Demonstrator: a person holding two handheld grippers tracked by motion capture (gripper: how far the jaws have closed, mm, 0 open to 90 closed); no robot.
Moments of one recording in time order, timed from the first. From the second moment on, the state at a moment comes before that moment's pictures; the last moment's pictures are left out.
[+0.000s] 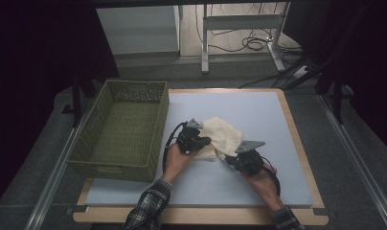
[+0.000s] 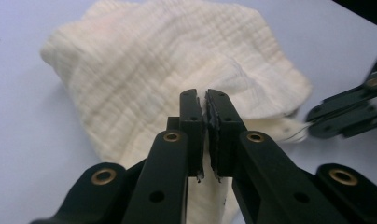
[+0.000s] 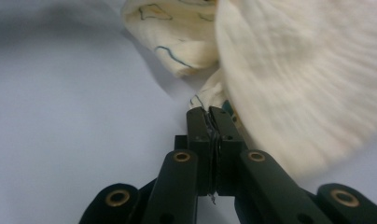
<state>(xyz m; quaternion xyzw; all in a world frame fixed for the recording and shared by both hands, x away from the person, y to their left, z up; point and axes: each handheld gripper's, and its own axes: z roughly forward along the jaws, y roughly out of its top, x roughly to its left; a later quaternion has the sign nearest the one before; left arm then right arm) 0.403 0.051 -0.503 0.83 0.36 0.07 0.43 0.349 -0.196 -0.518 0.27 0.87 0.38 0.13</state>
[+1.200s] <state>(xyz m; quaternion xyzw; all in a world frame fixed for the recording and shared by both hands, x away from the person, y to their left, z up) 0.401 0.068 -0.480 0.80 0.40 0.11 0.43 0.331 -0.345 -0.489 0.39 0.81 0.40 0.15</state>
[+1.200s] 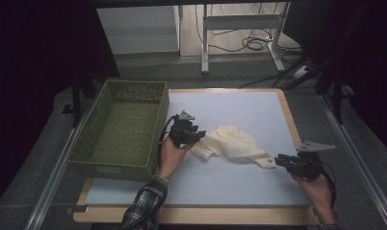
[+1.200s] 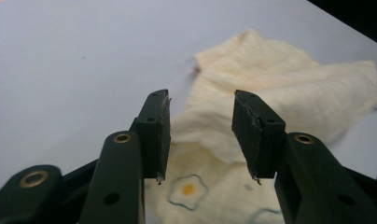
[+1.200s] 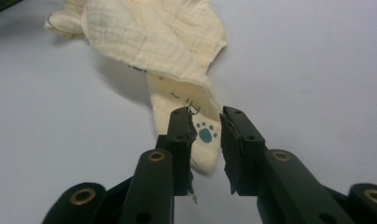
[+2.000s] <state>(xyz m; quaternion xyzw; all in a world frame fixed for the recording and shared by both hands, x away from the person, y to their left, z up) 0.403 0.032 -0.524 0.84 0.36 0.06 0.41 0.339 -0.319 -0.517 0.38 0.84 0.36 0.14</state>
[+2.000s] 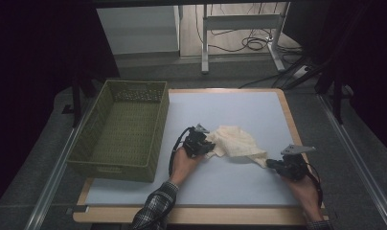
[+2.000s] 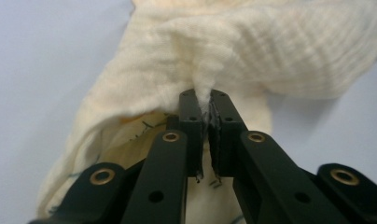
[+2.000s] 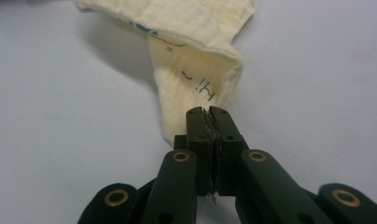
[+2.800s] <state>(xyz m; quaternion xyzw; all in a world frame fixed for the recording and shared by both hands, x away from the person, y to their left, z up) 0.454 0.071 -0.462 0.77 0.45 0.12 0.43 0.461 -0.300 -0.418 0.41 0.80 0.40 0.19</state>
